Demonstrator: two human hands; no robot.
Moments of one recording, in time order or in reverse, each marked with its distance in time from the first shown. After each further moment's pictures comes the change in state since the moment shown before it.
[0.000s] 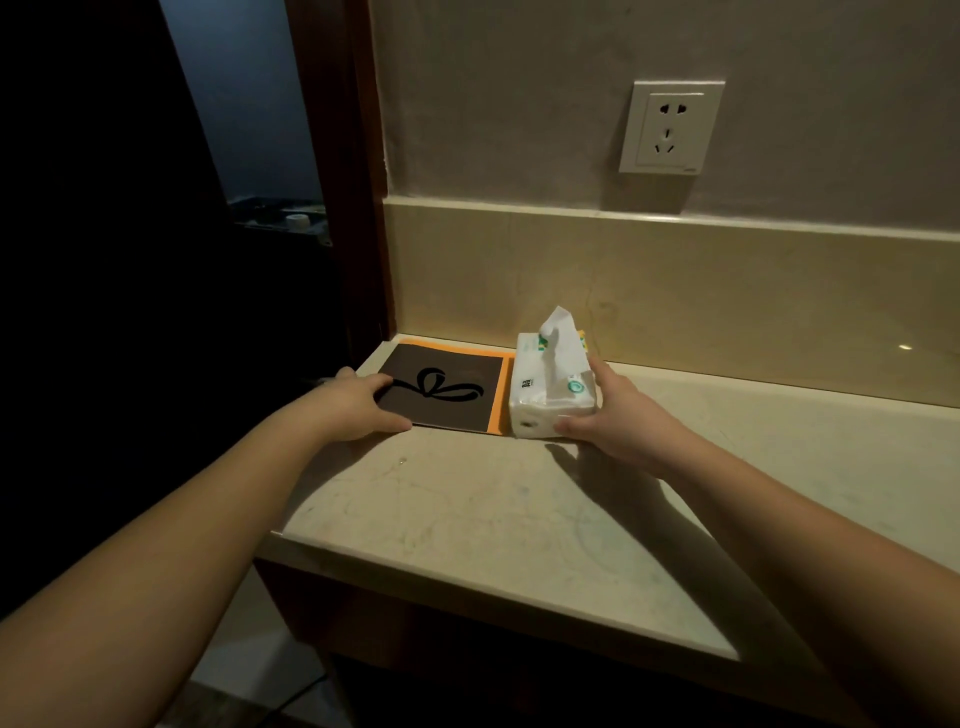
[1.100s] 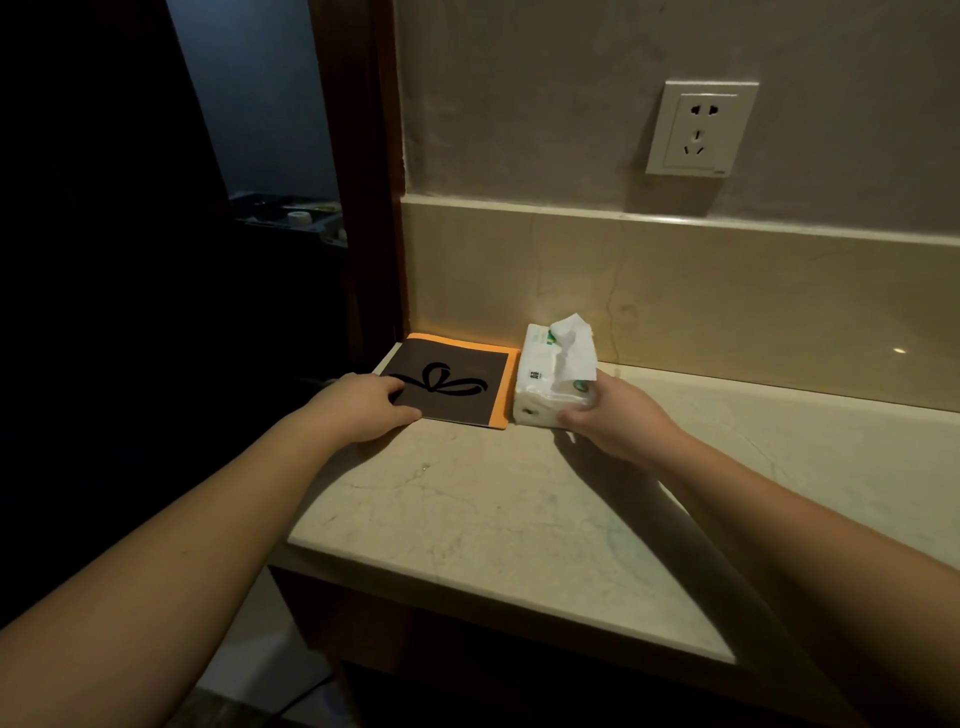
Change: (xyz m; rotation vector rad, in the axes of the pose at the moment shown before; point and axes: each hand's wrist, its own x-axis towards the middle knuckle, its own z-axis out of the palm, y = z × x) left_hand 0.008 -0.007 -0.001 0.118 0.090 0.119; right_hand 0.020 -0.019 0.023 -0.203 0.064 -0.044
